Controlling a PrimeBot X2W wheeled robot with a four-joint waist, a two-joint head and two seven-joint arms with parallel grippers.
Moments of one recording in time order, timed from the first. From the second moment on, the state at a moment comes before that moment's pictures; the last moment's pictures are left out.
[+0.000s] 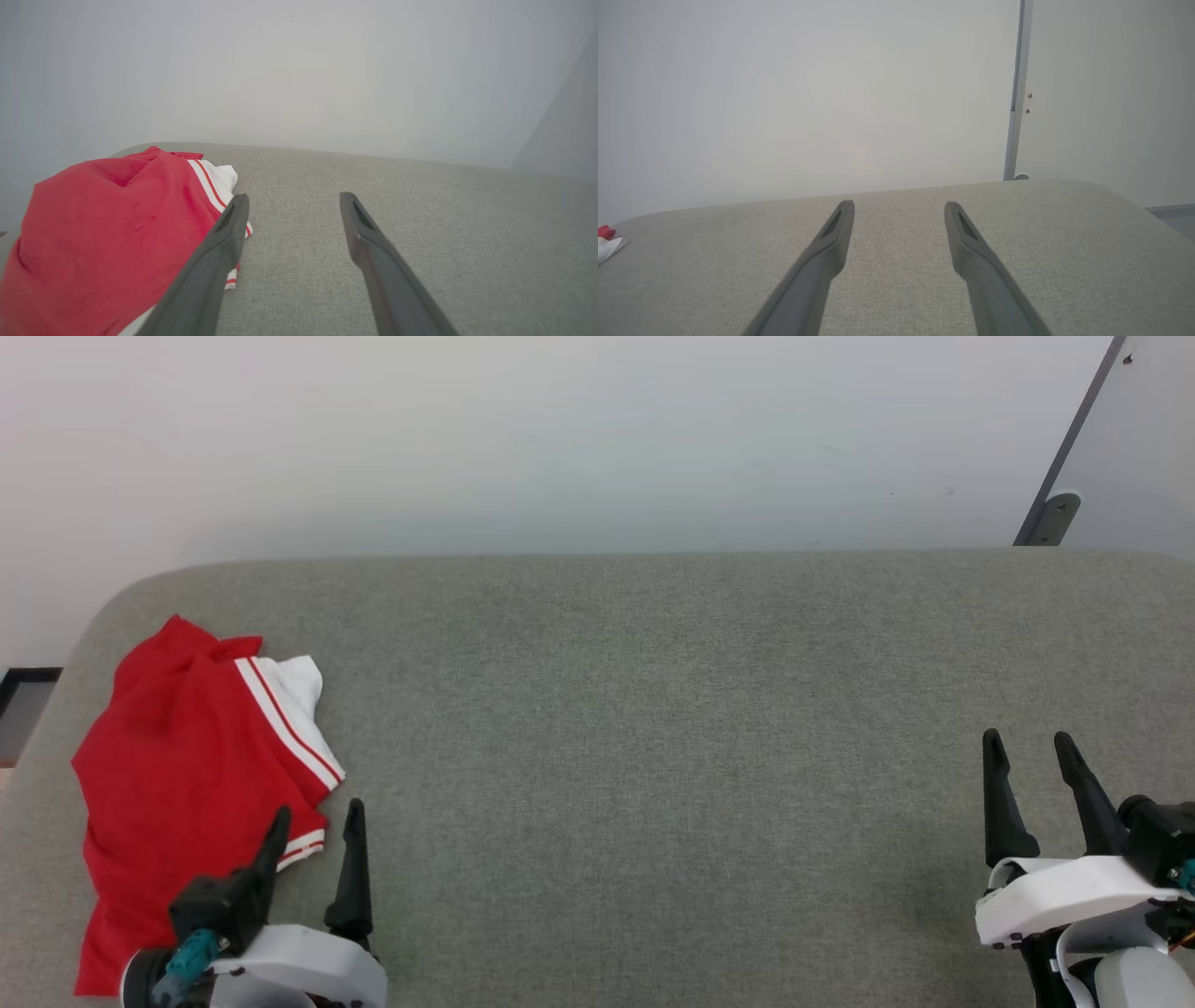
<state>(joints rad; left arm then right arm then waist) -0.09 0.14 0.03 0.27 -0.24 -0.07 -0.22 -0.20 -0.09 -0.08 0.31 0.22 0.13 -0.22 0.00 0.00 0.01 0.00</state>
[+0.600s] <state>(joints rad) -0.11 0.12 0.06 0.30 -0.13 -0.11 -0.25 -0.19 -0.07 -0.12 0.29 0.13 0.13 -0.25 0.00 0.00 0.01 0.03</state>
